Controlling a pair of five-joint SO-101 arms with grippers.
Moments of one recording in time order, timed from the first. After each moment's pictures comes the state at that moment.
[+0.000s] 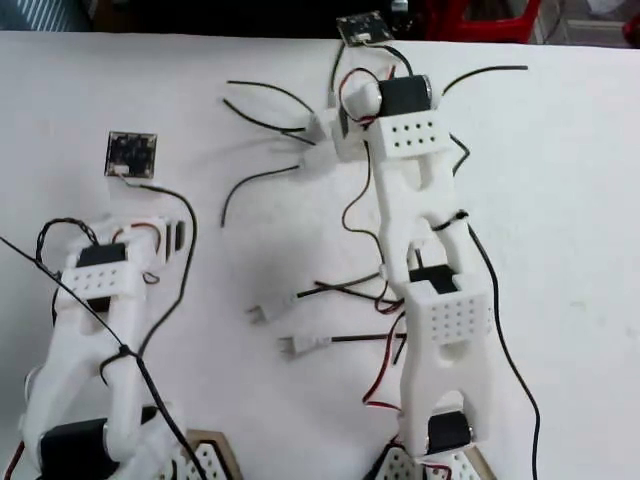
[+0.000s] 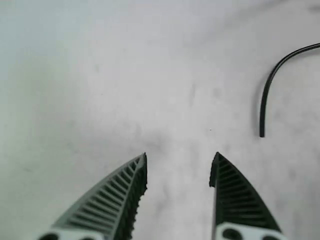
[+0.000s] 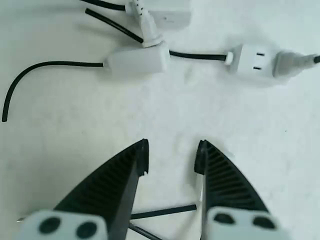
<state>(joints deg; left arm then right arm) -15.4 -22.5 53.9 32.4 -11.1 -14.7 38.0 -58.1 97.8 4.8</state>
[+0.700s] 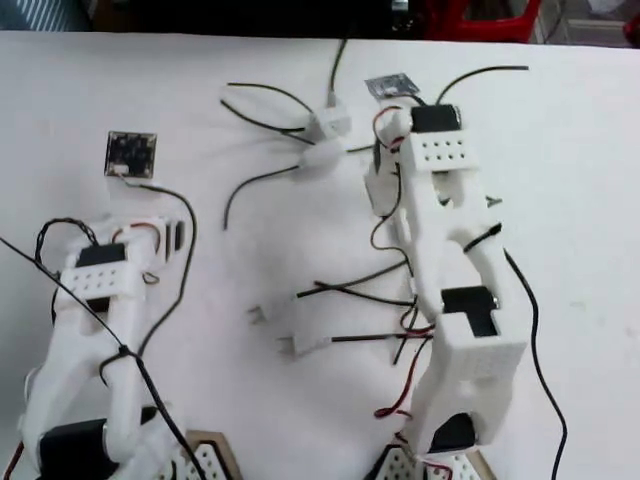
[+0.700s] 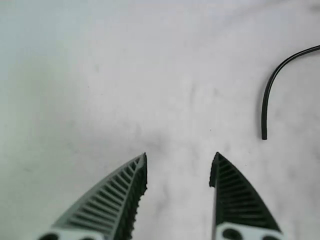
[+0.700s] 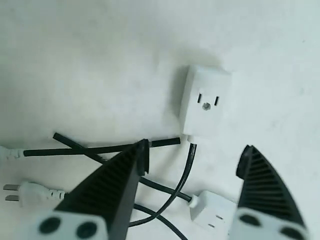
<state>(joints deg) -15.4 -22.5 53.9 32.4 -11.1 -8.9 23.3 -19.3 91.3 12.0</state>
